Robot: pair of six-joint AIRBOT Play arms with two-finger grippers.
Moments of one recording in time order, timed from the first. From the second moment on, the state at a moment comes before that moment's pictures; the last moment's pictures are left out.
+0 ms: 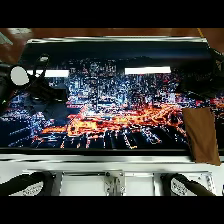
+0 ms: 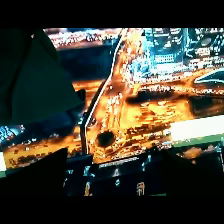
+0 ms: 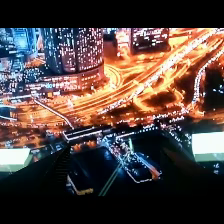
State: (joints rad) left arm -0.26 -1.25 1.39 1.54 -1.36 -1.65; right arm -0.18 -1.22 1.45 -1.28 1.46 1.57
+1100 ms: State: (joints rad) left arm -0.26 -1.28 1.39 1.52 -1.28 -1.66; right arm -0.18 -1.22 1.45 -1.23 1.39 1.57
